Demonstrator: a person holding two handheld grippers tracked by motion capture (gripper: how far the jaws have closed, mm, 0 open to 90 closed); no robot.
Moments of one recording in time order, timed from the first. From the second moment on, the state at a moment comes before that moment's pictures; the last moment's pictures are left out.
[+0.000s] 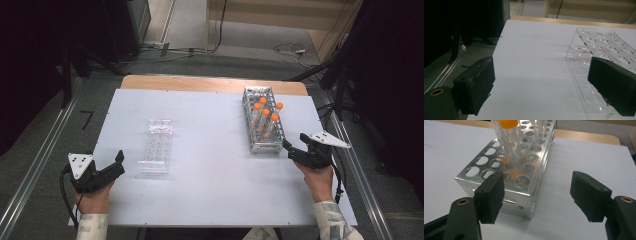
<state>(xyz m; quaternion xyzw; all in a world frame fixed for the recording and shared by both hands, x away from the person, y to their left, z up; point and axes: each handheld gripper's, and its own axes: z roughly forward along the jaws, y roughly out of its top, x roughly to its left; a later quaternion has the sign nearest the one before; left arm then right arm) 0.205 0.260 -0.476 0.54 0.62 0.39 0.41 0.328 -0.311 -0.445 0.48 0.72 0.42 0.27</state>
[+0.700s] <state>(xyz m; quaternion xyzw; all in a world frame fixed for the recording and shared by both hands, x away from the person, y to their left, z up) 0.204 0.260 -0.476 0.53 0.63 0.39 0.41 0.364 -0.277 -0.445 0.46 0.74 0.42 0.26</state>
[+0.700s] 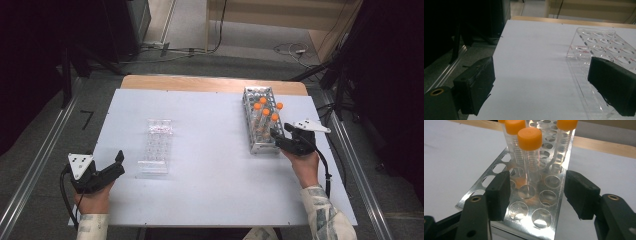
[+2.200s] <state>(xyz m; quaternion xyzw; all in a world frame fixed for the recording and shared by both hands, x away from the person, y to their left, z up) 0.204 0.261 -0.476 0.53 0.63 0.39 0.41 0.382 -0.266 -0.438 0.44 0.74 0.43 0.27</state>
